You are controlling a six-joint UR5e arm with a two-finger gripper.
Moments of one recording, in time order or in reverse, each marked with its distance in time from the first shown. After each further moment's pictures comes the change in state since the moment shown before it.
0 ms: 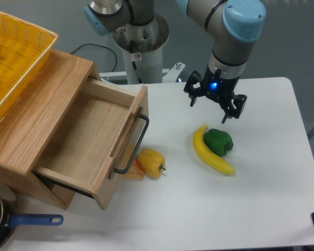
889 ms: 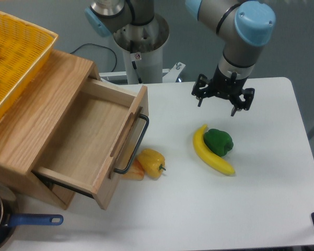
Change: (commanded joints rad) arm 0.043 -0.015 -0.098 0.012 0.084 -0.477
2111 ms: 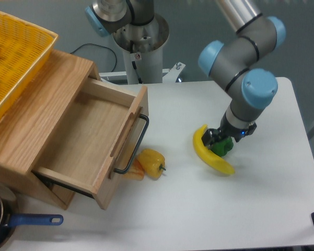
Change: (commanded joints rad) arm -0.055 -0.296 0.052 0.229 -0.020 -0.393
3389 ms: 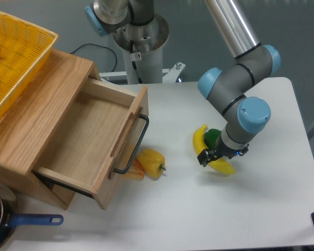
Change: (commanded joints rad) arm -0.003 -0.072 -0.015 0.081 -0.038 -0.034
